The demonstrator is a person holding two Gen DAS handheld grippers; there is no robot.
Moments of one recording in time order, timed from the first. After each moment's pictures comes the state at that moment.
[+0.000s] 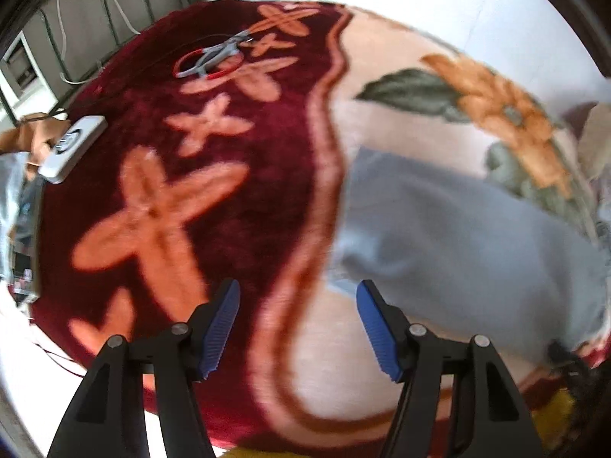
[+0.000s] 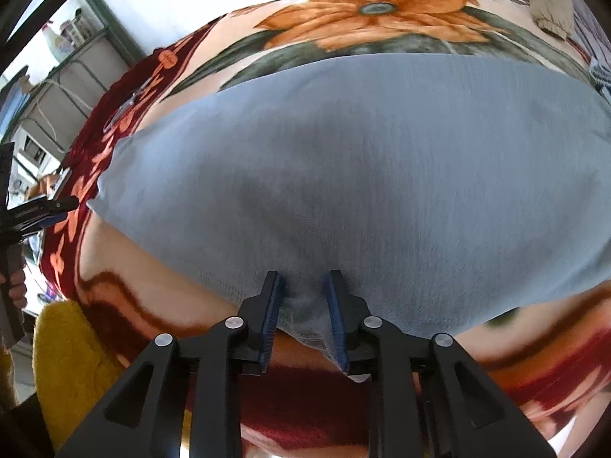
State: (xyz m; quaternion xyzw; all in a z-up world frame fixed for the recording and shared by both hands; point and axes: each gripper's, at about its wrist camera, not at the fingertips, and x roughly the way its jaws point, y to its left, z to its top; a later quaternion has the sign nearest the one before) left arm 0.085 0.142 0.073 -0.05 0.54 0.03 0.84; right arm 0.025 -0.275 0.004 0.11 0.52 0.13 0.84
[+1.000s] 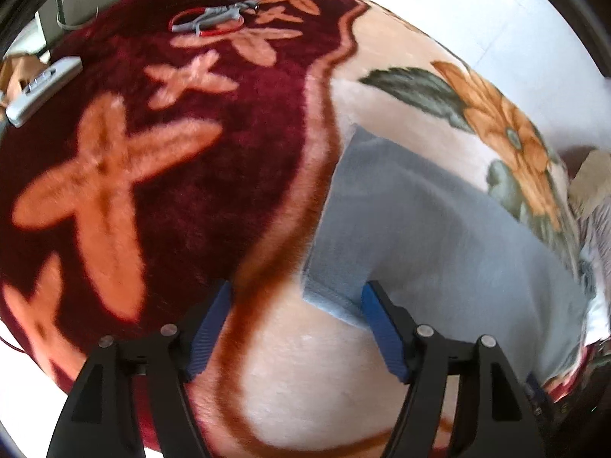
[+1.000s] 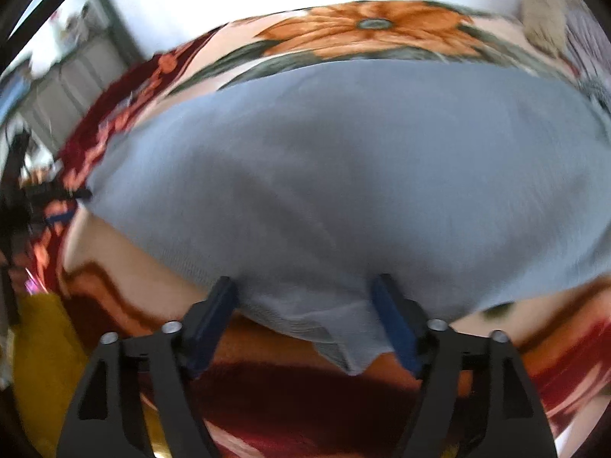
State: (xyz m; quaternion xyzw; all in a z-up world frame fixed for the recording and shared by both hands) left arm 0.098 0.145 0.033 -0.14 0.56 0.04 0.82; right arm 0.014 -0.253 -0.002 0.03 0.50 0.10 0.86
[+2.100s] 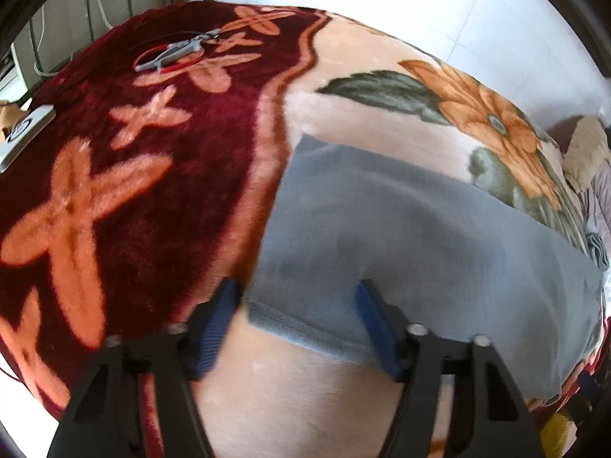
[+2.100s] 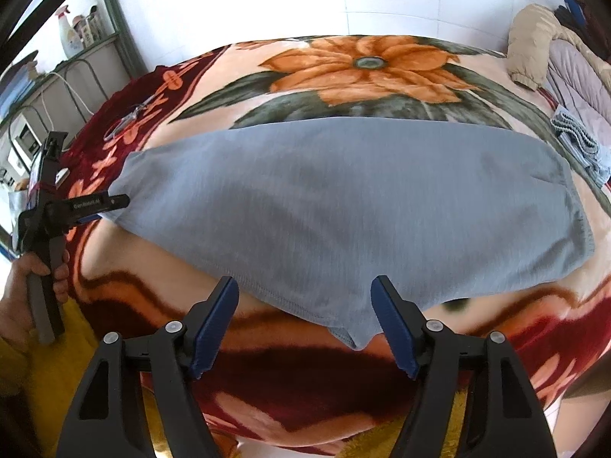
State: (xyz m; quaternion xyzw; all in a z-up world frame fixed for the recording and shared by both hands) left arm 0.103 0.108 0.027 -0.07 0.51 0.01 0.86; right arm -0.010 -0.259 0.056 0.05 0.47 0.08 0.88
